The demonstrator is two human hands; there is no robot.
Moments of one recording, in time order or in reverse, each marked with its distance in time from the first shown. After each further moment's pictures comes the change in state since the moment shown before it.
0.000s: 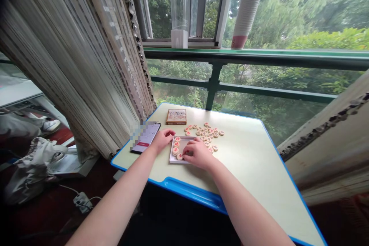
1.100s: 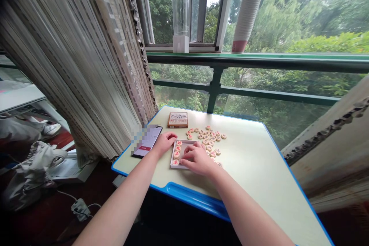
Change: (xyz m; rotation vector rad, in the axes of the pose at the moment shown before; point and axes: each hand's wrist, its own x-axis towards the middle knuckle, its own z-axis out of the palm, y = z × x) left_hand 0.003 -0.003 0.003 -0.001 0.019 0.030; right_hand -0.001 -0.012 0.001 0.051 -0.096 0.035
